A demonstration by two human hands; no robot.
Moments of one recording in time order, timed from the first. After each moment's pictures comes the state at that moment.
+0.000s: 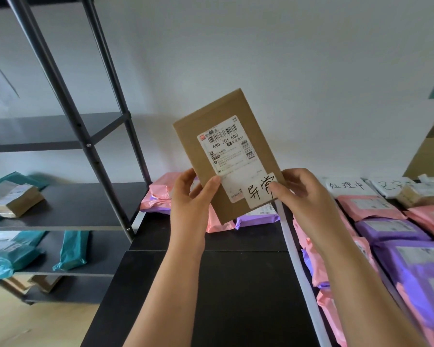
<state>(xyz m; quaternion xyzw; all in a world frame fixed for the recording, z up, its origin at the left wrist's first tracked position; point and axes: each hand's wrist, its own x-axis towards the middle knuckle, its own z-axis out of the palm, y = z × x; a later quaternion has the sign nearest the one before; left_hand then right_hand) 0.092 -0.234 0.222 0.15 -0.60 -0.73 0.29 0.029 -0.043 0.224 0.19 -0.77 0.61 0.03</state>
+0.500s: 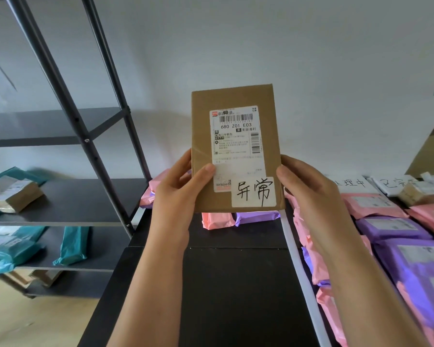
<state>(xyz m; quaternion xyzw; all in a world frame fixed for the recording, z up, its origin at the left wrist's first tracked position) 0.116 -0.243 0.250 0.09 -0.63 -0.73 0.25 0.047 -0.045 0.245 0.21 -0.72 0.66 0.01</state>
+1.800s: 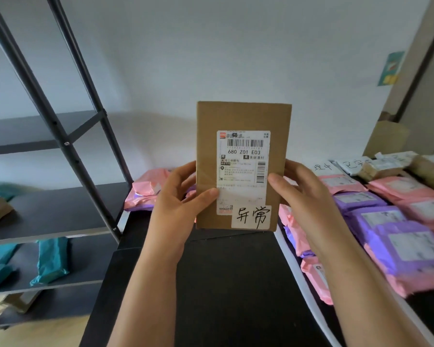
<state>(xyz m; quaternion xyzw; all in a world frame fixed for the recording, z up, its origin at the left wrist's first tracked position) 0.161 -0.241 0.234 0.05 -0.69 -0.70 0.16 0.106 -0.032 0.232 0.16 -0.72 0.67 0.04</state>
